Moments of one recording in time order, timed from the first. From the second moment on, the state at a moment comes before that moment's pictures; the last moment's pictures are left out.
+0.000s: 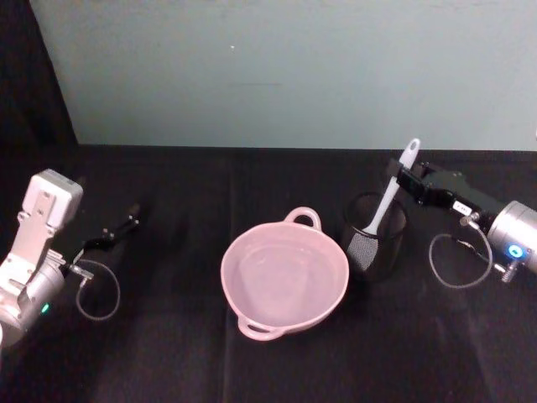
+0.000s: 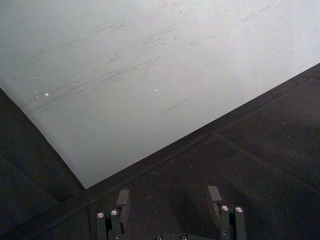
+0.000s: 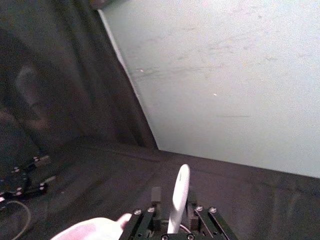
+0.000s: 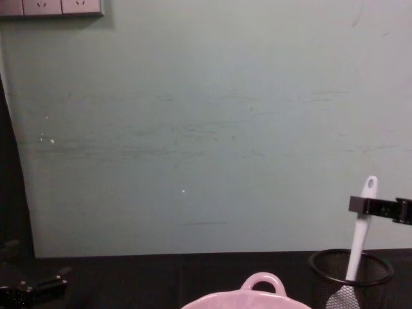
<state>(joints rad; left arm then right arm) -0.20 0.60 0.45 -1.41 -0.25 -0.12 0.03 0.40 0.53 -0.36 -1.26 0.80 0.11 0.56</state>
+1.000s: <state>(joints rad) -0.20 0.60 0.45 -1.41 -0.25 -0.12 0.03 0.26 0.57 -0.30 -1.32 0.80 0.05 0.51</state>
